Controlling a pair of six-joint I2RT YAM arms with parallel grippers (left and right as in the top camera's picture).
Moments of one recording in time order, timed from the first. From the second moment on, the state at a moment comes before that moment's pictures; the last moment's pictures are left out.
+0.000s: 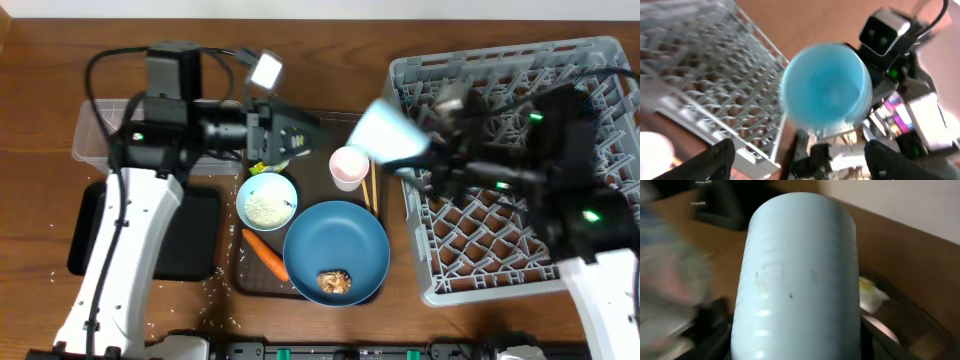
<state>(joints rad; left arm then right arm) -0.10 1.42 1.36 -0.65 1.34 -0.18 0.15 1.12 1.22 -0.66 -0.90 -0.08</state>
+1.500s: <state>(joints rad) -0.01 1.42 1.36 -0.65 1.30 -0.22 -0.71 1.55 1.22 -1.15 -0.36 0.29</state>
